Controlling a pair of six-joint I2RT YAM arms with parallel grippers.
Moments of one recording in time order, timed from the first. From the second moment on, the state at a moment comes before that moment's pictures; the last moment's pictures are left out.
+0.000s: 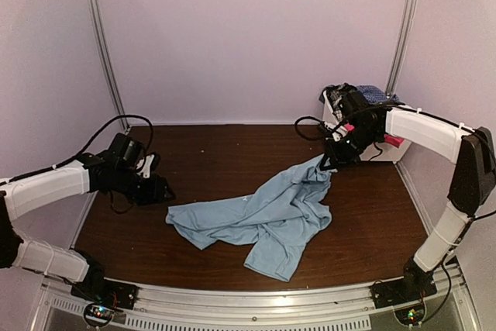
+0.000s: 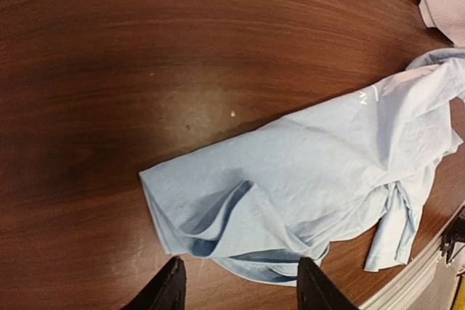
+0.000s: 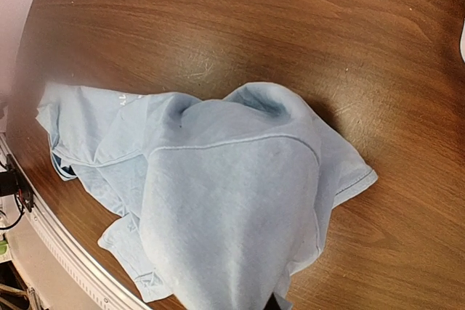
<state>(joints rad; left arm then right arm) -0.44 1.20 0.75 -0.53 0.22 -0.48 0.40 1.66 1.40 -0.88 -0.35 0.16</state>
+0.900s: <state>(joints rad) -0.56 1.69 0.99 -0.63 0.40 -0.15 0.40 1.59 1.38 -0.89 -0.36 0.18</state>
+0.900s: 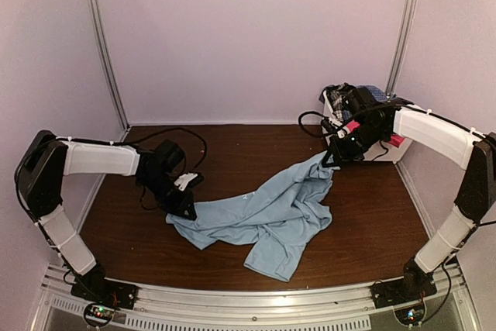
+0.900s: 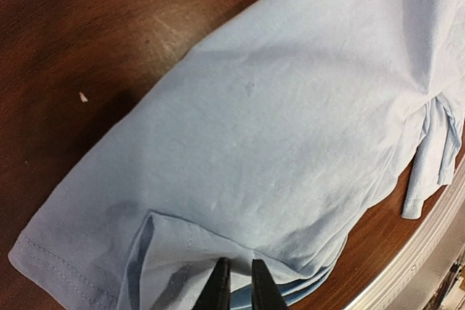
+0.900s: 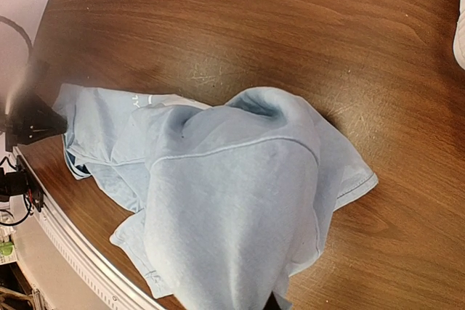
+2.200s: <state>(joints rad) -0.57 1.80 1.11 -0.71 0.30 -0.10 0.40 1.57 1.38 -0.91 -0.36 0.18</state>
